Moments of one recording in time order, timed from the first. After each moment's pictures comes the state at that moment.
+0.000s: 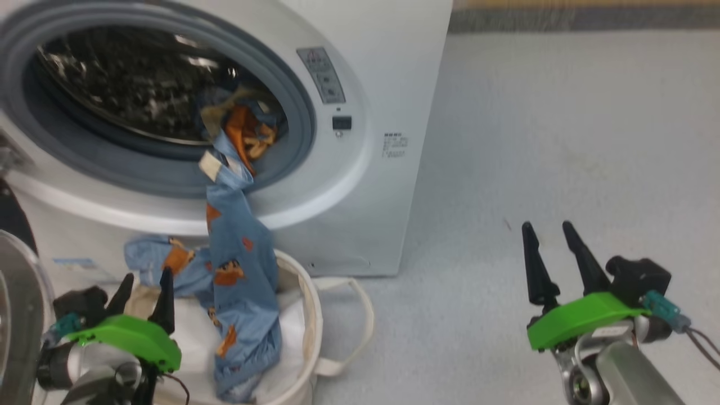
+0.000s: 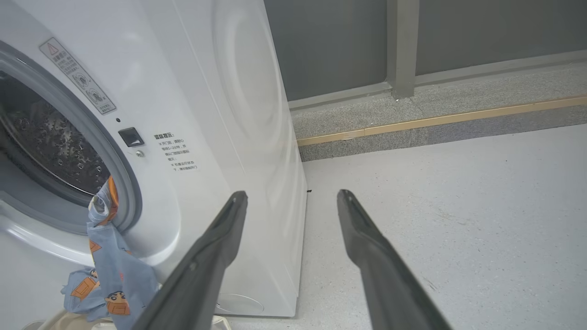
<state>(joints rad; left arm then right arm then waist) -0.49 0.23 -0.17 0.92 -0.51 -0.12 -0.25 -0.25 -0.19 0.26 0.31 0.47 0.12 -0.25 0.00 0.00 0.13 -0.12</state>
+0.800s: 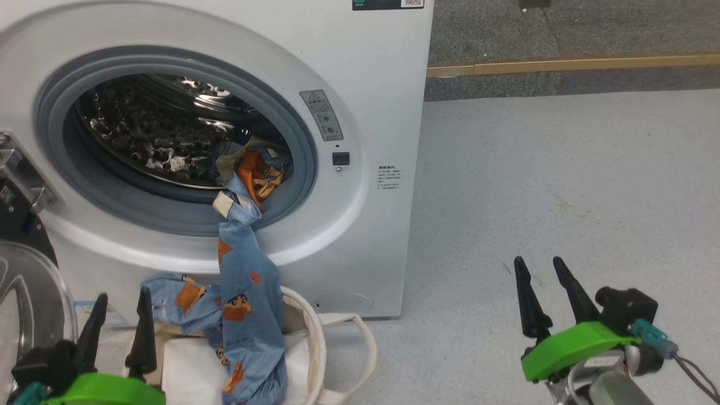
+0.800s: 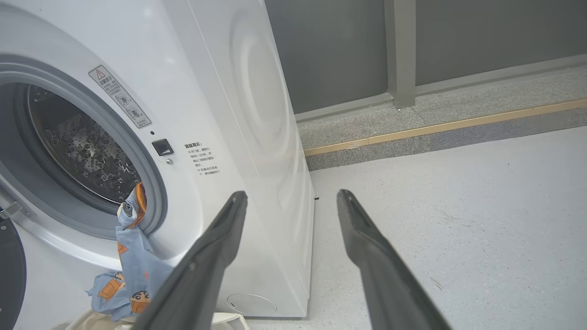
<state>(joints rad) -0.12 0.24 0.00 0.36 -0.42 -0.09 -0.25 -0.18 -0.18 0.28 0.33 0.49 0.12 -0.25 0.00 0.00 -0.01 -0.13</state>
